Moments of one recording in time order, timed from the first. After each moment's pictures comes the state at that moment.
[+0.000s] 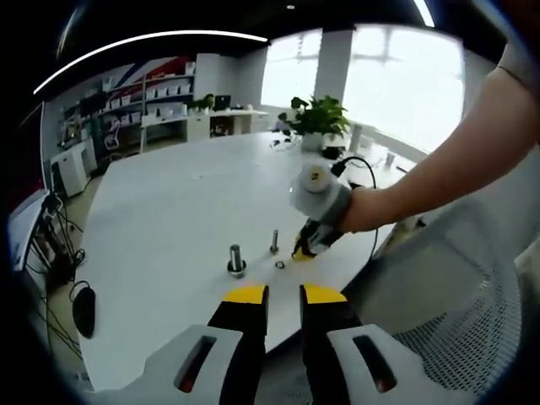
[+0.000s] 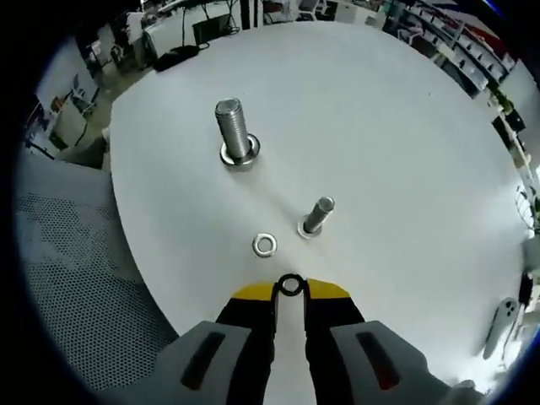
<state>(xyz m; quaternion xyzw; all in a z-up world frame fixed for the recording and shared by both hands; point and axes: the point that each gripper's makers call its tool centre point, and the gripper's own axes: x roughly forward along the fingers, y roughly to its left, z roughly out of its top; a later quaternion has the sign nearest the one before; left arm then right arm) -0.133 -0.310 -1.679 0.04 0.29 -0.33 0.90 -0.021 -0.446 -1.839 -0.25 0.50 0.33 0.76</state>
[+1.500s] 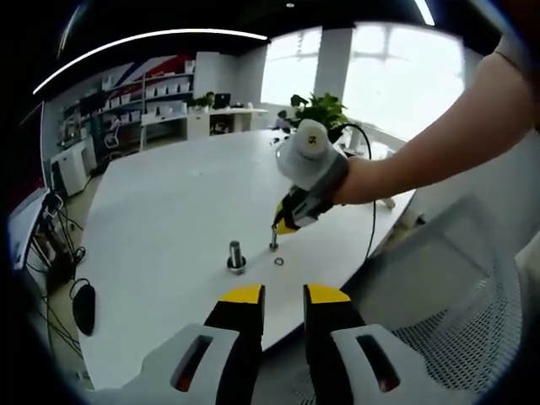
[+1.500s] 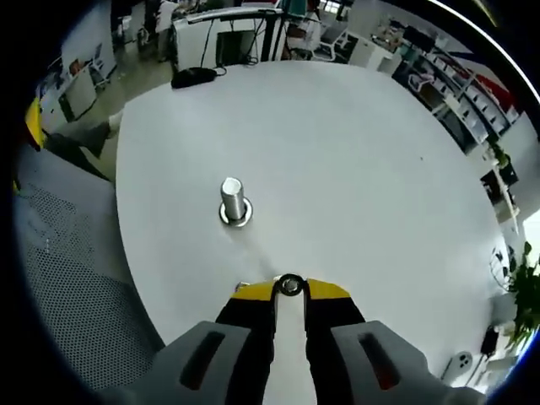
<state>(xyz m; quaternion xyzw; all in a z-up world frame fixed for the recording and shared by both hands) -0.137 -0.309 -1.682 0.04 0.30 -0.32 0.90 0.013 -0.417 -1.796 -0.33 0.41 0.37 0.77</state>
